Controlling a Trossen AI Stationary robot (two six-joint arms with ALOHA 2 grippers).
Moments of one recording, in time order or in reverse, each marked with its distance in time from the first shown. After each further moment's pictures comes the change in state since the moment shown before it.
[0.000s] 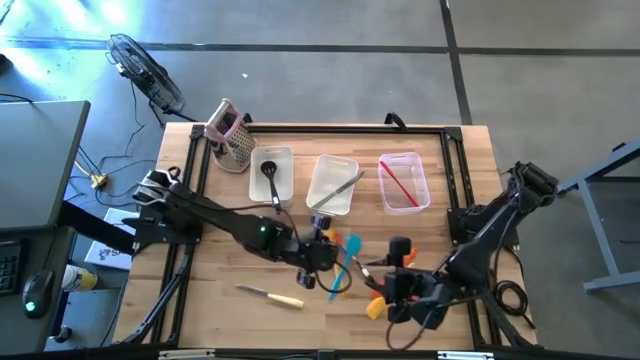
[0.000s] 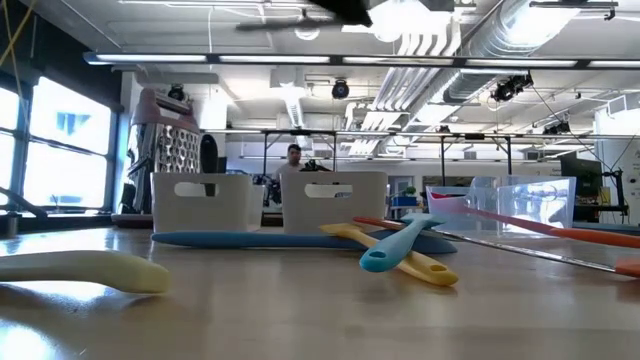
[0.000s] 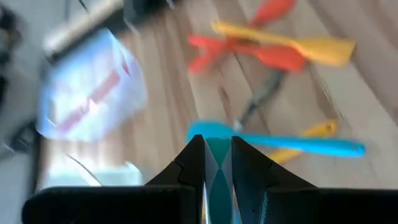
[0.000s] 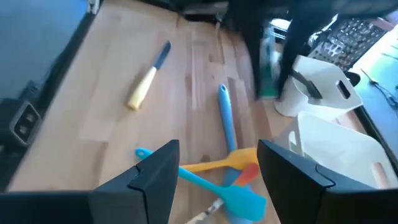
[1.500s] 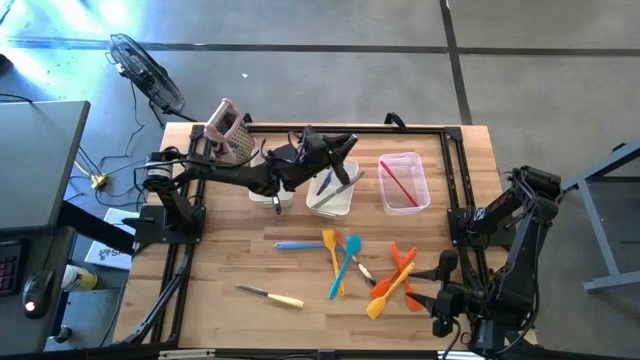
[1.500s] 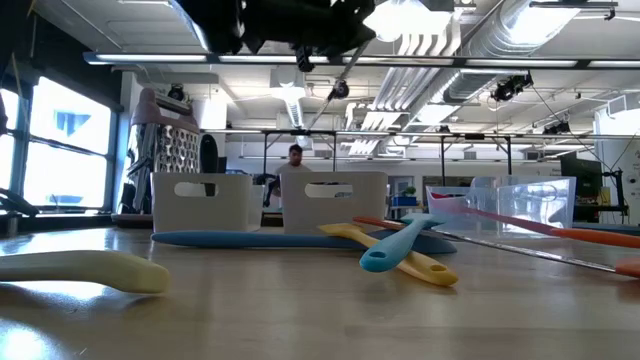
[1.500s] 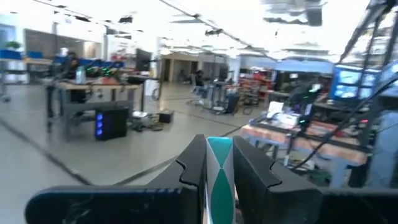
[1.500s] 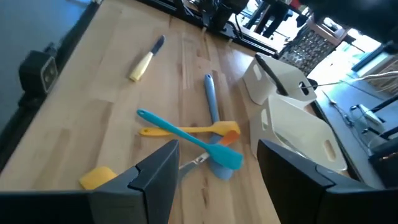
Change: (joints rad) left arm 0.498 -0.011 -0.378 1.390 -0.014 -0.262; right arm 0.375 0.002 0.000 -0.507 0.304 0.504
